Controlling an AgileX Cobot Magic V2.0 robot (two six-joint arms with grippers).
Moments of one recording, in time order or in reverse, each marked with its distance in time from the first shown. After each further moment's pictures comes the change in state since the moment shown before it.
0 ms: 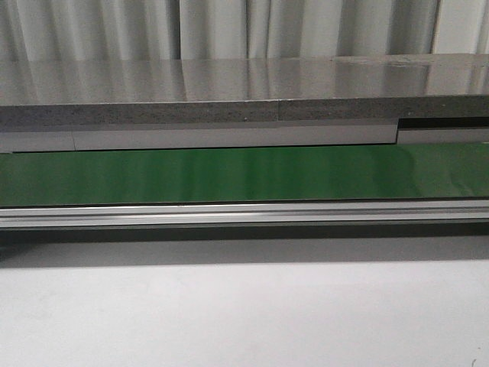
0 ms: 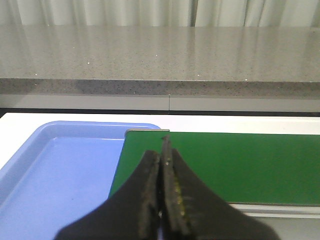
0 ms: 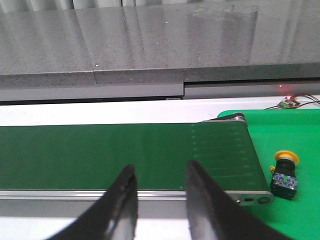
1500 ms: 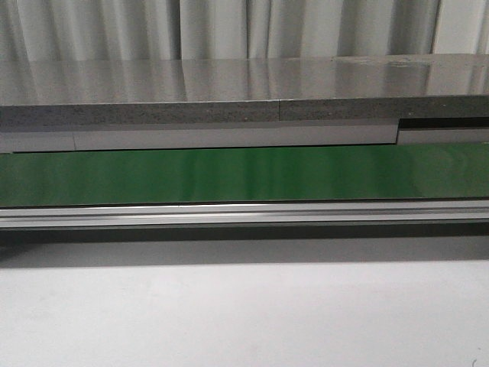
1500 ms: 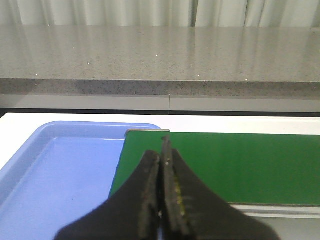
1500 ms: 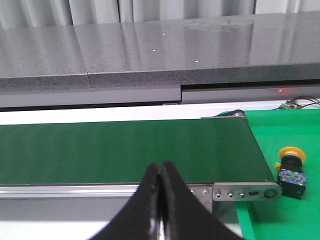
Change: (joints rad) left arm 0.000 0.000 0.000 0.000 0.000 0.000; right arm 0.000 -0.161 0.317 -0.002 -0.271 0.000
